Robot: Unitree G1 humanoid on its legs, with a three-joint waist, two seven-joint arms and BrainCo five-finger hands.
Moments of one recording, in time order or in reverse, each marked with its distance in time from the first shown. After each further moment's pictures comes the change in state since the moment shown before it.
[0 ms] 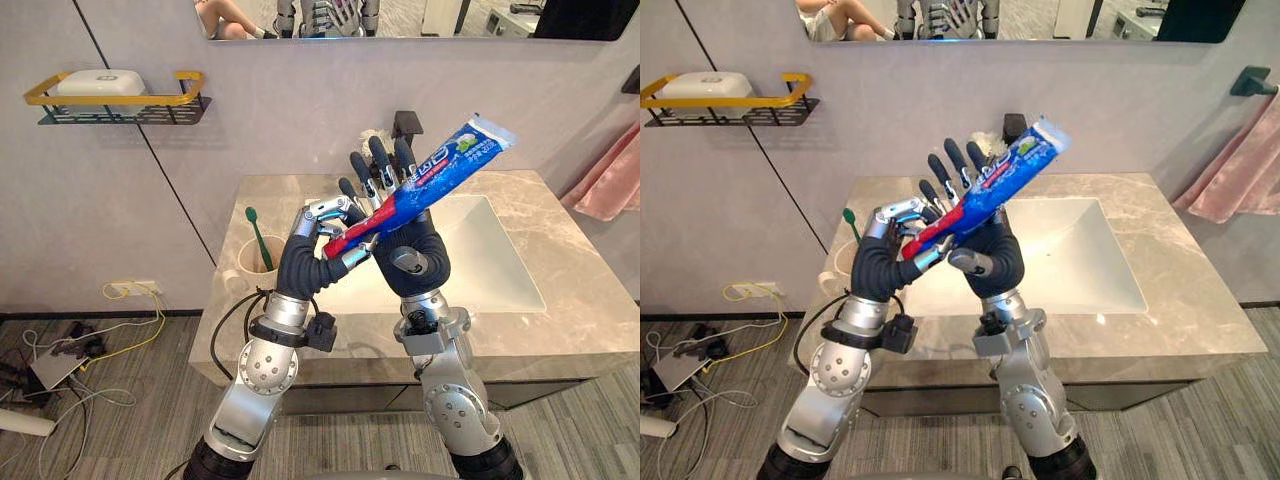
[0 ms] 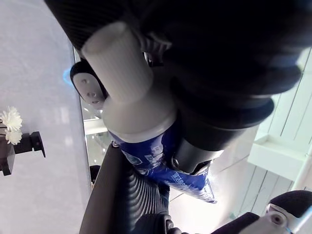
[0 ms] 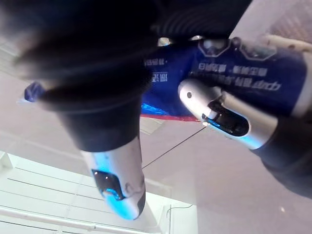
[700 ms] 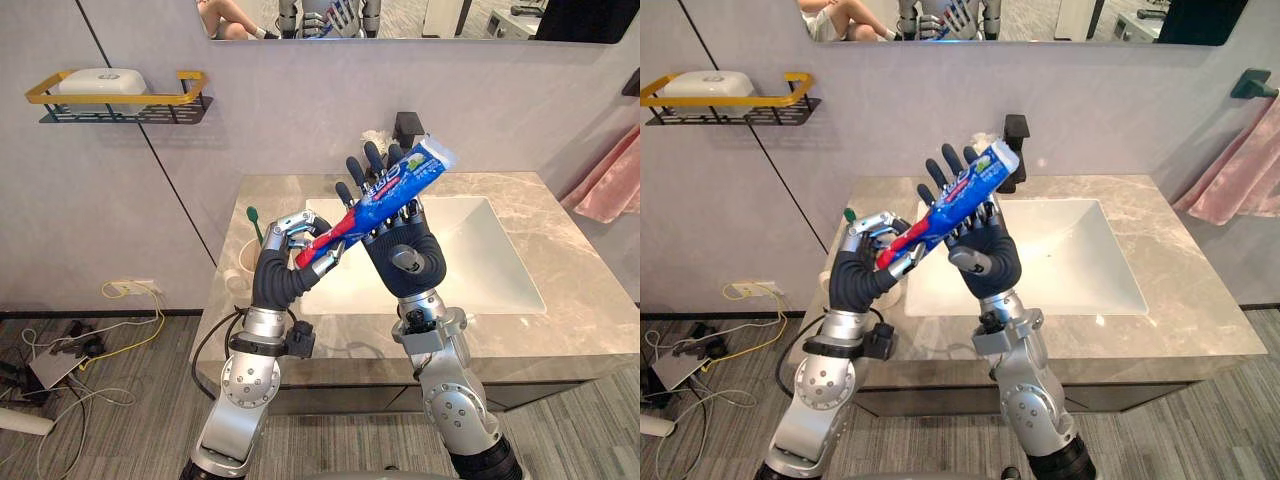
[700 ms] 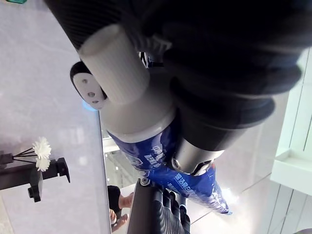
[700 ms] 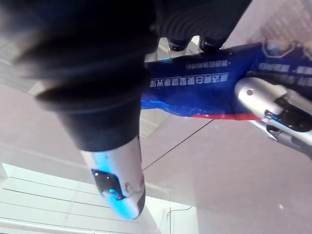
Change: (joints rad) left arm 0.108 -0.003 0.058 0.009 0.000 -0.026 0.013; right arm 0.000 0.001 -0.029 0.020 0.016 0.020 -0.002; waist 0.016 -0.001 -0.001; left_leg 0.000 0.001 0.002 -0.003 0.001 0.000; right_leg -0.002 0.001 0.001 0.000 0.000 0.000
